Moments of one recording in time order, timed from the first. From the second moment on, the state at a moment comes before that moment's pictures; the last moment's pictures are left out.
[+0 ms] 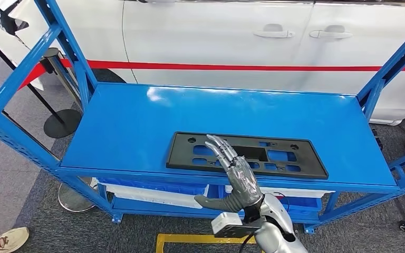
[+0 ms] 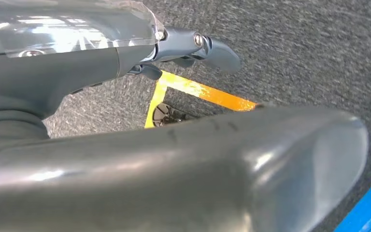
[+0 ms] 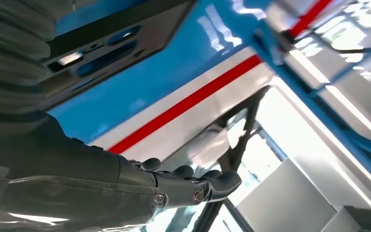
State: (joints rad) left arm -0.02 -0.02 0.23 -0.19 0.23 0.08 -0.29; right arm -0.15 -0.02 0.49 -1.42 0.81 -0.32 -0.57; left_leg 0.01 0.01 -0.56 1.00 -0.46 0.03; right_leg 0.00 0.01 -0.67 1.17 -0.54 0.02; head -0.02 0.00
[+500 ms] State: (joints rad) left arm -0.02 -0.02 0.23 -0.19 0.21 0.07 -0.29; right arm -0.23 -0.02 0.59 -1.16 1.22 -0.57 -0.35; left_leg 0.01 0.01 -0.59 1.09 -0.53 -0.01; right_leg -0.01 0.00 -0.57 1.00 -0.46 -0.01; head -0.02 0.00
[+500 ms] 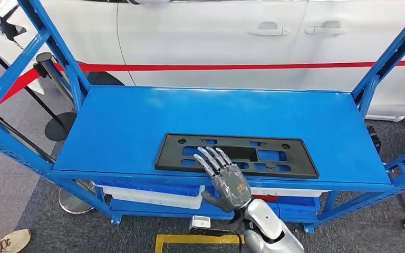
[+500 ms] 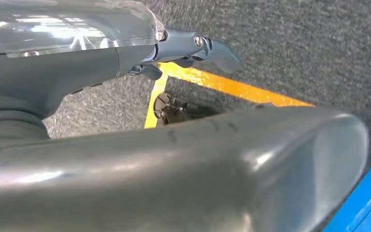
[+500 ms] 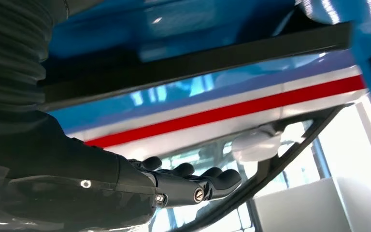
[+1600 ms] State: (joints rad) left arm -0.02 -0.03 0.24 -0.19 0.17 0.06 -0.29; right arm -0.40 0.11 0.47 -0.88 1.51 -0.70 -0.13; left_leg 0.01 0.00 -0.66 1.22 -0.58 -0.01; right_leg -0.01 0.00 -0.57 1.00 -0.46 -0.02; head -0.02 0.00
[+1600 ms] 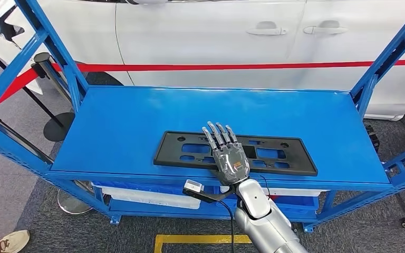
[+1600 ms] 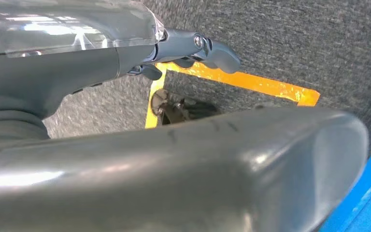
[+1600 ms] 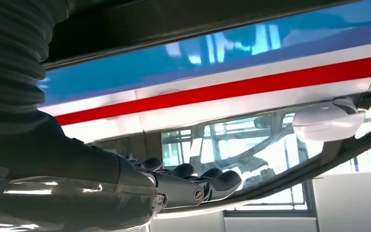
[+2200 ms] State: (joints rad) left arm -0.03 -0.02 0.24 -0.19 0.16 0.05 -0.29; right arm -0.57 0.10 0.57 -0.54 1.57 -0.70 0.15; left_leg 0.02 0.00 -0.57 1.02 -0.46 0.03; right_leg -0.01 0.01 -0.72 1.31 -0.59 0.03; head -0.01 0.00
